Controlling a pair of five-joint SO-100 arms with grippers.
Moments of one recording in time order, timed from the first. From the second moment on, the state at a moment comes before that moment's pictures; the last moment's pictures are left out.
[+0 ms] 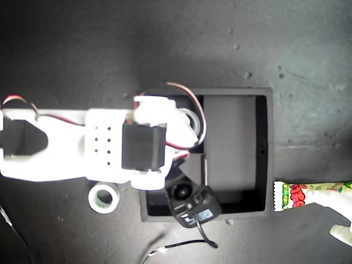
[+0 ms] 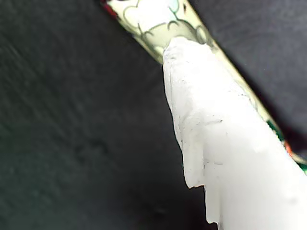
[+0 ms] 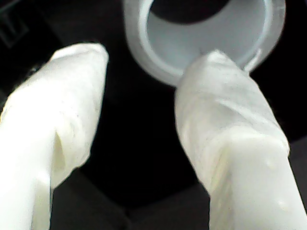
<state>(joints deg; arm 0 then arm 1) 3.0 42.0 15.0 104.1 -44.0 -32.3 104.3 91.7 78.8 92.6</state>
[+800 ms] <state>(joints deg) 26.5 117.9 96.9 80.7 -88.5 -34.0 104.2 132.2 39.2 108.7</state>
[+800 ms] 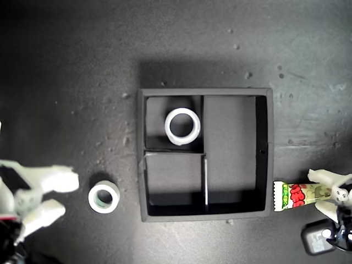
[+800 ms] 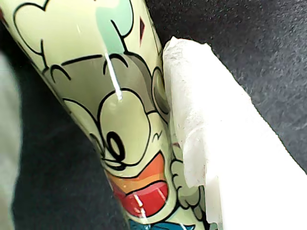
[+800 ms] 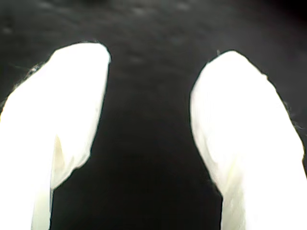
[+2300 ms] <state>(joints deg) 34.3 84.7 100.3 59.2 -85.8 -18.5 114.7 114.9 66.0 149.5</state>
